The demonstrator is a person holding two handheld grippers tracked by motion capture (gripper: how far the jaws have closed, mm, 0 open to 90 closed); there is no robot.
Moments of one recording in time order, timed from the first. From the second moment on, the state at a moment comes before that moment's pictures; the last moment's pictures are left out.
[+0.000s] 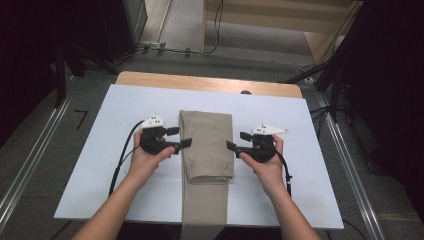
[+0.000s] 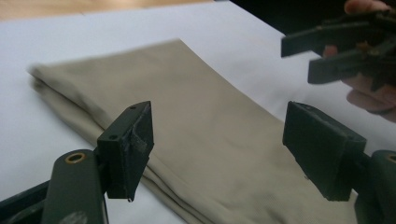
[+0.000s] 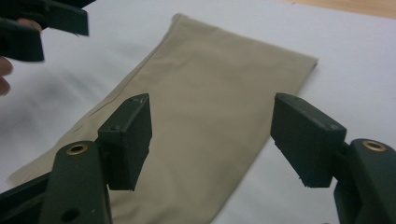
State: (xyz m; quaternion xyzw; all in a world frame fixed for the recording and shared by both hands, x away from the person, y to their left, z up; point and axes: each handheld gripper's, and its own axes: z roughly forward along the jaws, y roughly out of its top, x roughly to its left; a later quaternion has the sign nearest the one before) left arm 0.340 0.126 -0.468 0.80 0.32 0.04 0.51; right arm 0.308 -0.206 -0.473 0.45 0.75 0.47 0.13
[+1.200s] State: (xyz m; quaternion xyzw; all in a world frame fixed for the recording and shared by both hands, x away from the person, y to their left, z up) left arm 0.266 0.117 -0.508 0.83 0.31 0.07 0.45; right arm 0.225 -0.175 -0.520 0.44 0.78 0.41 0.15
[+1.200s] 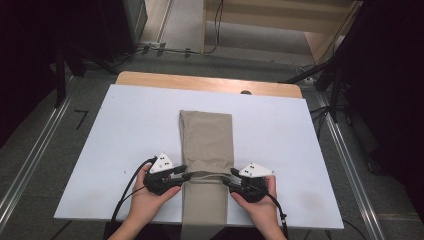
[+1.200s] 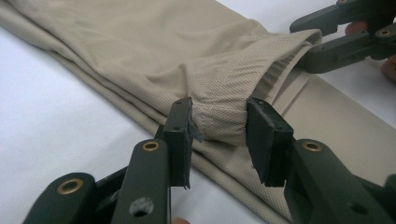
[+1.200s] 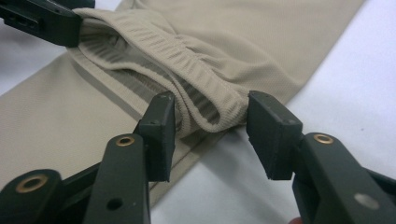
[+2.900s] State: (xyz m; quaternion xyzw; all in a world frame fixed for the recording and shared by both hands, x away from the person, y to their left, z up) left arm 0.215 0.126 -0.491 0.84 0.27 0.04 0.47; right arm 0.174 -0.173 -0.498 0.40 0.79 0.44 0.15
